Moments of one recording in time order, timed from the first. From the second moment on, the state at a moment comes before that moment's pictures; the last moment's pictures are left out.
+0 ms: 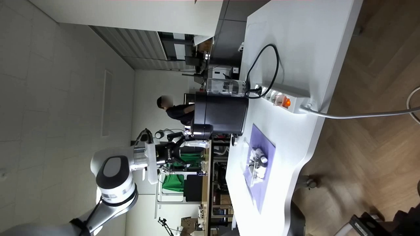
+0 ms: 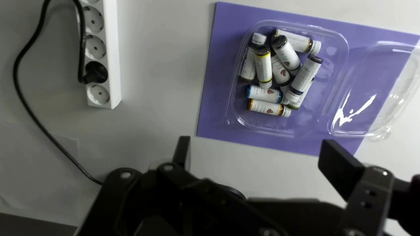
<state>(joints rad) 0.01 0.05 -0.13 -2.18 0.02 2.45 -0.45</state>
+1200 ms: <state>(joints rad) -0.03 0.31 -0.07 -2.05 0.10 2.40 -0.25</state>
